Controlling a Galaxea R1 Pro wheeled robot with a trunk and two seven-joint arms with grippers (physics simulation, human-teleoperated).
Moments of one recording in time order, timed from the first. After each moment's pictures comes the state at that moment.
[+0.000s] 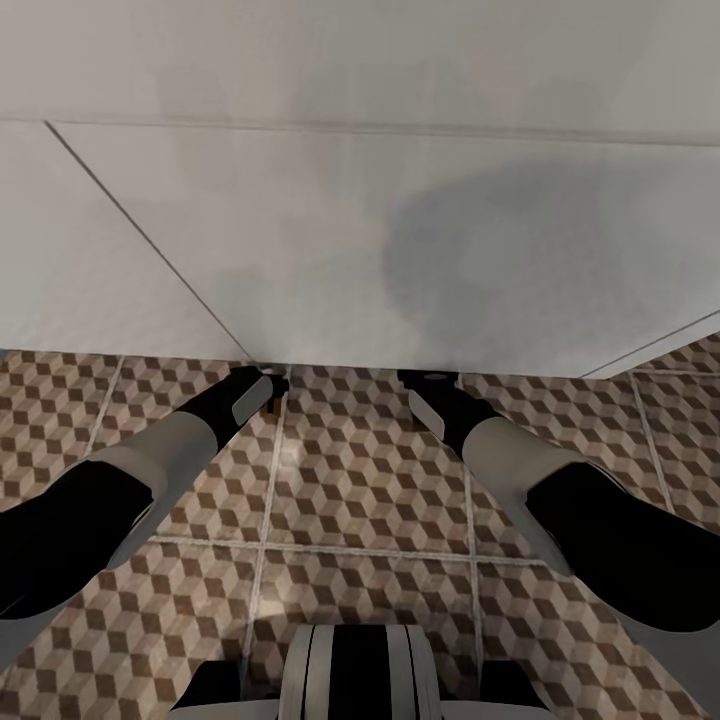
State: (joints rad) left arm -1.36 -0.03 -0.58 -0.27 0.78 0.38 0.44; right arm -1.36 0.17 0.52 -0.20 -0.46 0.12 -0.40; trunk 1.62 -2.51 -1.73
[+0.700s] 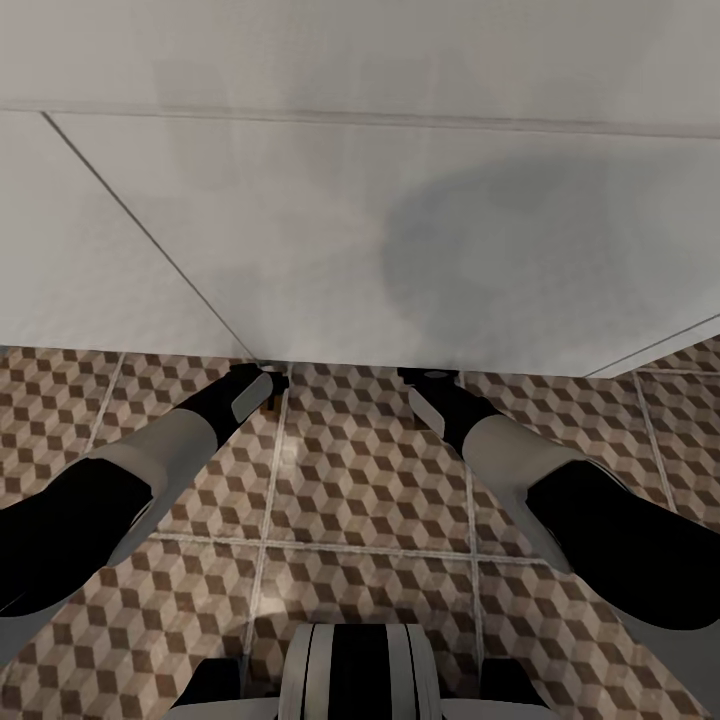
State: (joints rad) left arm -1.37 -0.03 -0.58 -0.27 0.79 0.38 0.44; right arm -1.36 0.17 0.52 -0.20 -0.46 0.10 -0.40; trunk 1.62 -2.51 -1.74
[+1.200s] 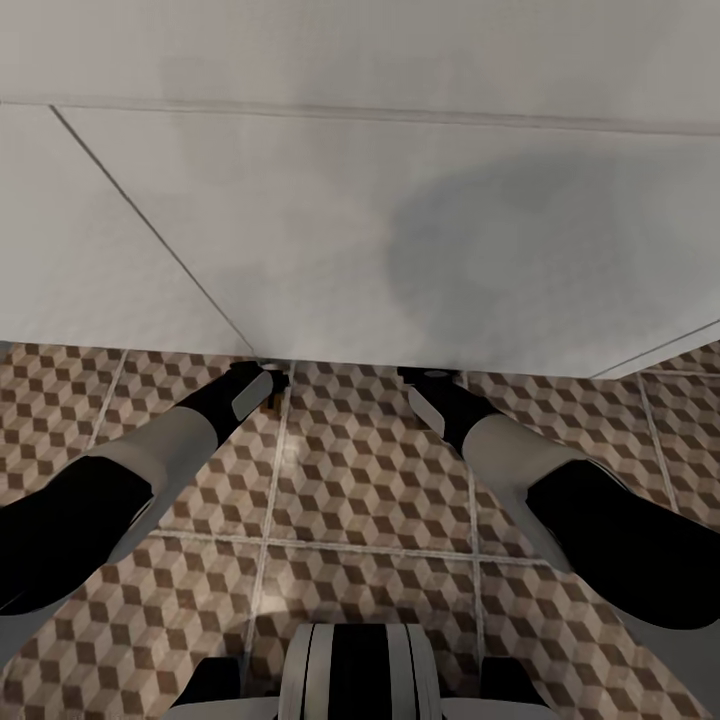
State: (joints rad) left arm -1.38 -0.03 -0.59 -0.27 0.78 0.38 0.44; right arm -1.37 0.17 0.52 -0.20 -0.46 0.10 -0.40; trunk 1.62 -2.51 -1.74
